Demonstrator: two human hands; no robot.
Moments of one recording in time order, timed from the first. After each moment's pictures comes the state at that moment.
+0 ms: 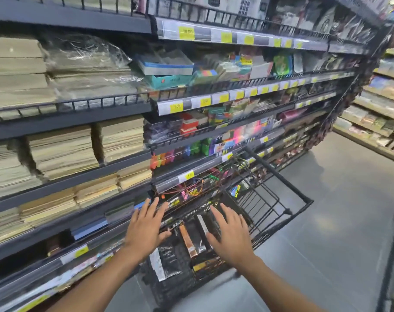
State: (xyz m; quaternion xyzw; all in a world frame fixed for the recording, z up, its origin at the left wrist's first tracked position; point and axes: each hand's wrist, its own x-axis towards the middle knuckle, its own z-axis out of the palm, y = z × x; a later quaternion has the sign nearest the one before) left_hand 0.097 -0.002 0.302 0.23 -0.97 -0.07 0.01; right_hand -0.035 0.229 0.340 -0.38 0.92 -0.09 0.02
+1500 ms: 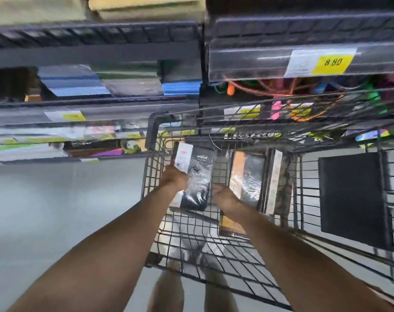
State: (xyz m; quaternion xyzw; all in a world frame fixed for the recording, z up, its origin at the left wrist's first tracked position) left_hand -0.031 -0.033 -0.049 0.74 -0.48 -0.45 -0.15; right_hand -0.154 0.066 -0.120 -0.27 0.74 -0.01 0.62
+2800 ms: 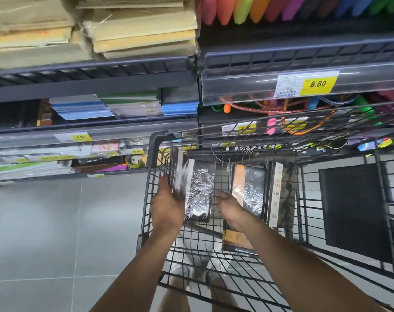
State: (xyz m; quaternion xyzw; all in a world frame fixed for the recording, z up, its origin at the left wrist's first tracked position) left_hand -0.015 0.006 0.002 0.74 -0.57 -0.36 0.07; right_hand -0.171 0.064 -0.111 -0.09 0.72 -0.17 0.66
